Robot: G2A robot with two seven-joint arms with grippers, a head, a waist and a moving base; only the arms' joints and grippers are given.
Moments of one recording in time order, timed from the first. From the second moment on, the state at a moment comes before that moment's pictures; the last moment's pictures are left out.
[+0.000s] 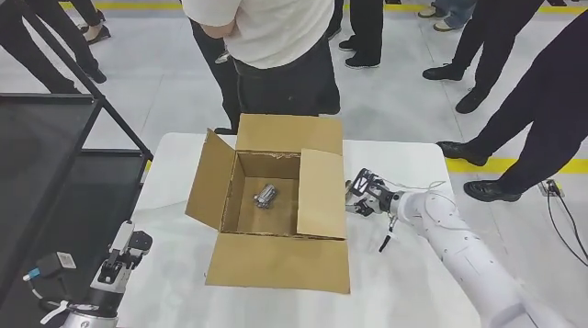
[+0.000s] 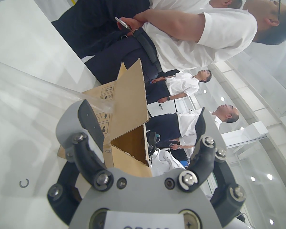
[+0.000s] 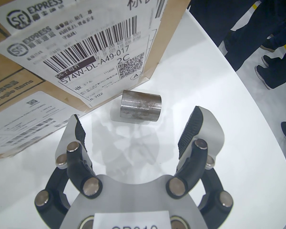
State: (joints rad) left arm 1.74 -1.22 -1.86 -1.96 -0.13 -0.30 -0.23; right arm -0.38 -1.32 0.72 -0.43 -1.40 -0.63 -0.19
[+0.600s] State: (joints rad) left arm 1.74 -1.22 -1.86 -1.96 -0.13 -0.30 -0.23; right arm -0.39 -1.32 0.74 -0.48 -1.42 -0.64 -0.21
